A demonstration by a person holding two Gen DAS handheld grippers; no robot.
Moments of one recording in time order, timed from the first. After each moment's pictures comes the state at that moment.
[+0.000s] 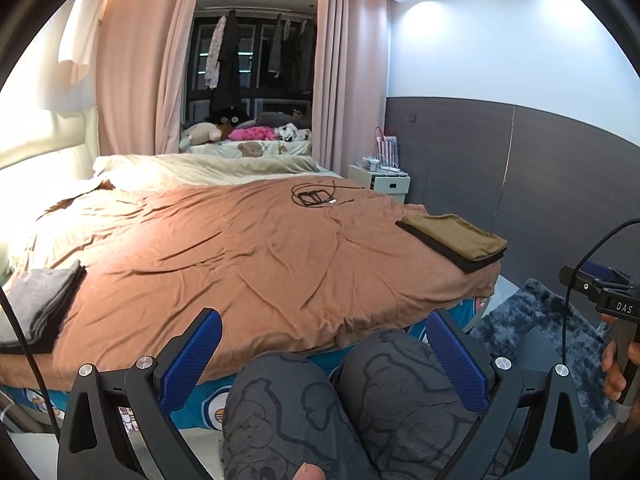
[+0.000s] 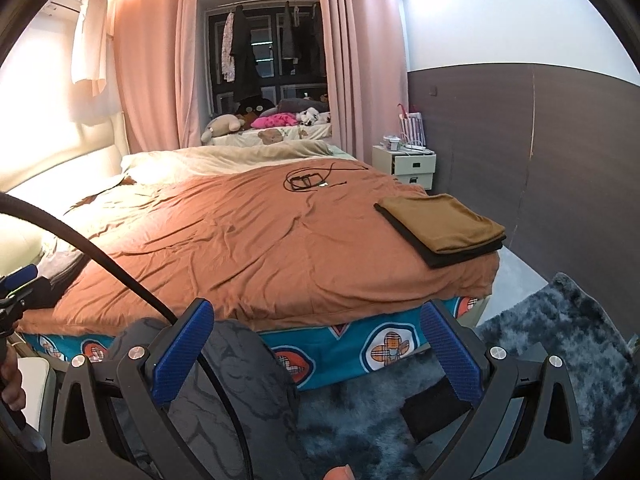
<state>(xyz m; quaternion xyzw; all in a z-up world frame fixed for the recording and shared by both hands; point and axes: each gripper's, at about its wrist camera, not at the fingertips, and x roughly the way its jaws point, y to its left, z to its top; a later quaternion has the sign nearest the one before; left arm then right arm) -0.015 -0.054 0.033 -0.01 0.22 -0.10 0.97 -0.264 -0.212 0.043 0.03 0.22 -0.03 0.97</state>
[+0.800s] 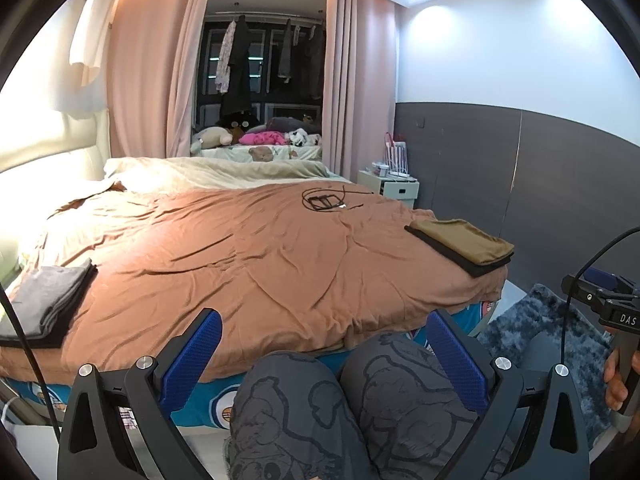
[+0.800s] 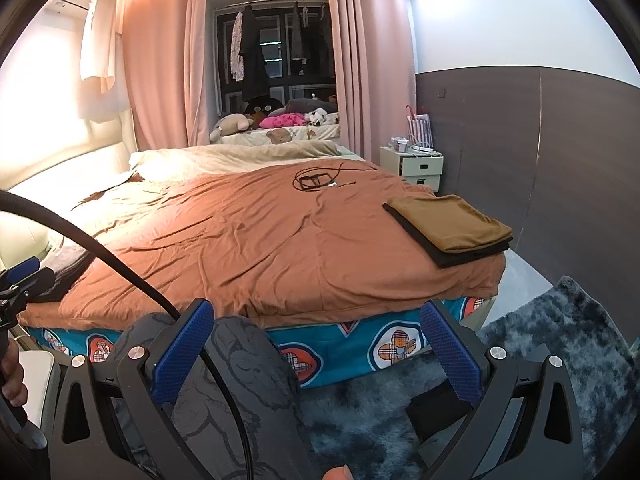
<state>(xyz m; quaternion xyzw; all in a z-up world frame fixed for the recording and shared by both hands) -0.028 -0.051 0.037 -0.01 0.21 -0.08 0.97 -0.274 -0.200 0.035 0.03 0.22 -0.03 0.98</state>
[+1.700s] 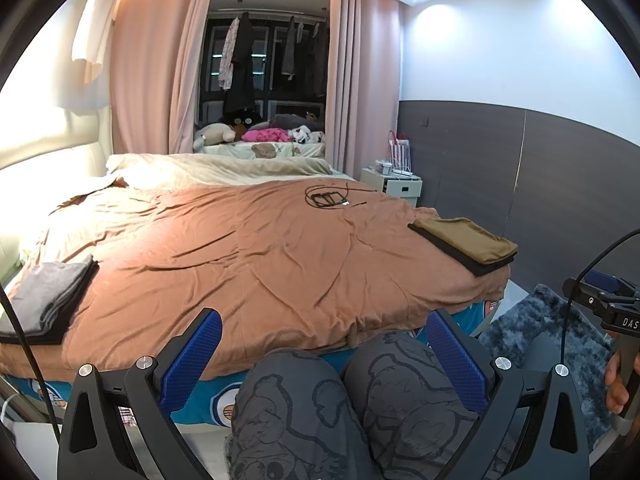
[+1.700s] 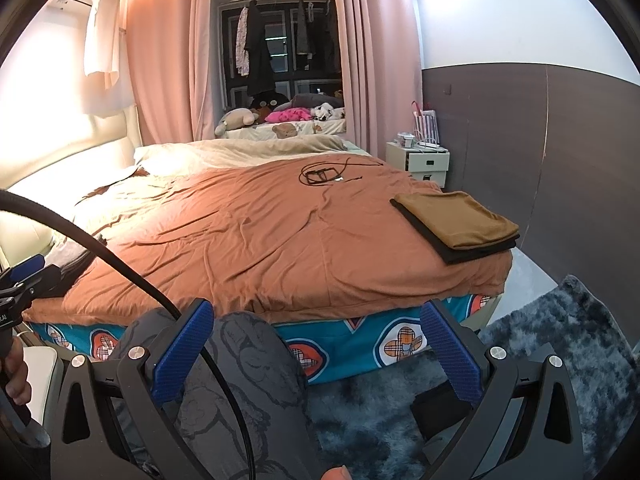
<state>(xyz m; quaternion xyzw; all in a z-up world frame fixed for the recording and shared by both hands) -0.022 -0.047 0.035 -0.02 0.22 -0.08 0.97 -0.274 -0.191 0.036 0.03 0.23 -0.02 0.97</state>
